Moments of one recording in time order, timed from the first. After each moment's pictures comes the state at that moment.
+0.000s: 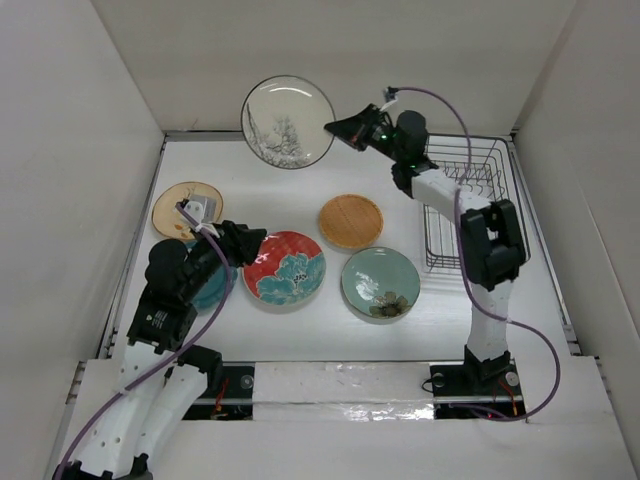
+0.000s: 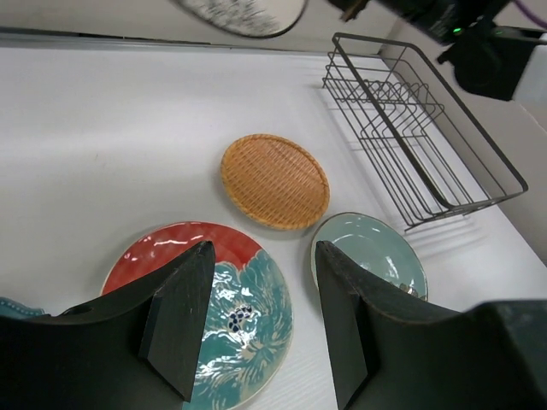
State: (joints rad) left arm -0.30 0.56 0.69 -0.23 0.23 -0.35; right arm 0.39 2.10 1.66 0.59 -0.51 1.11
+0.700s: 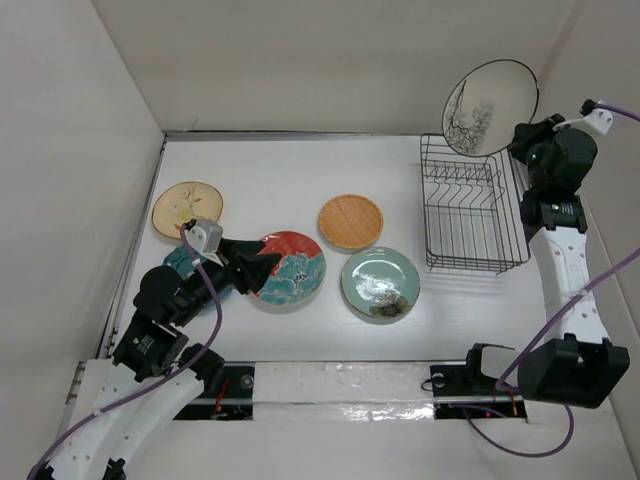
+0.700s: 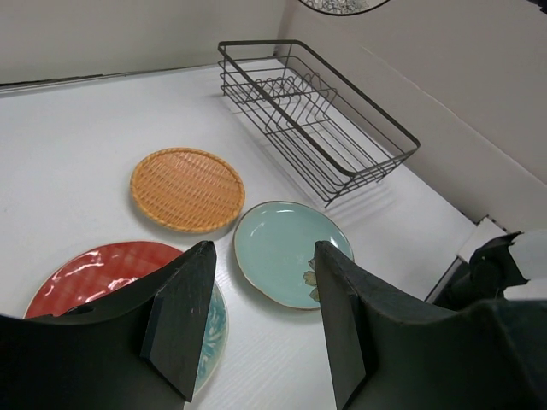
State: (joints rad) left arm -0.53 0.41 0.69 -0.25 0.23 -0.33; right arm -0.15 1.21 1.23 0.01 0.08 0.53
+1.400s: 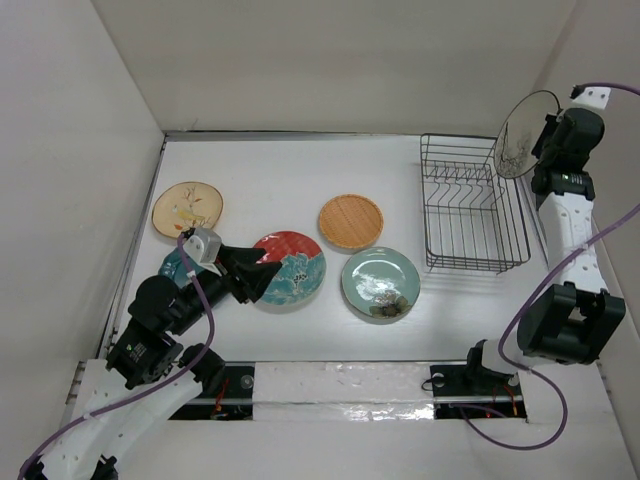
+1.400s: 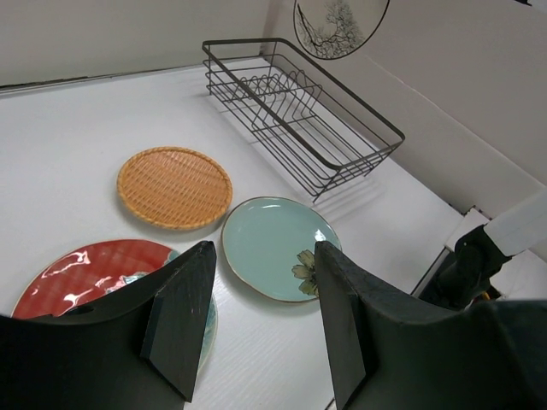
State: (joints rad) left arm -0.65 0.35 0.69 -0.29 0.16 -0.32; right arm -0.27 1.43 1.40 -0.13 0.25 0.02
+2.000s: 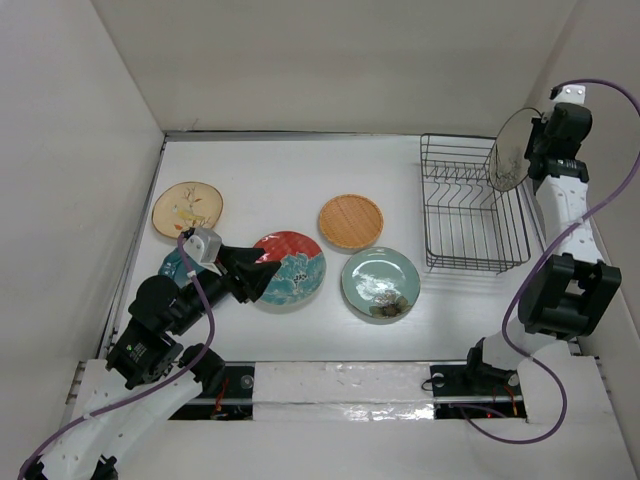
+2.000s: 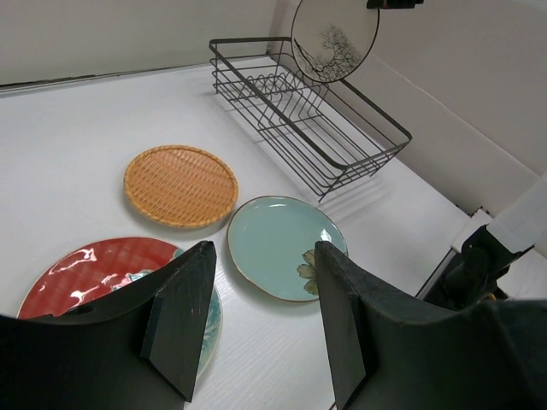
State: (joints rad) left arm -0.65 0.35 0.69 -0.30 0.14 -0.32; right arm -0.27 1.60 1.51 -0.24 0.20 -0.11
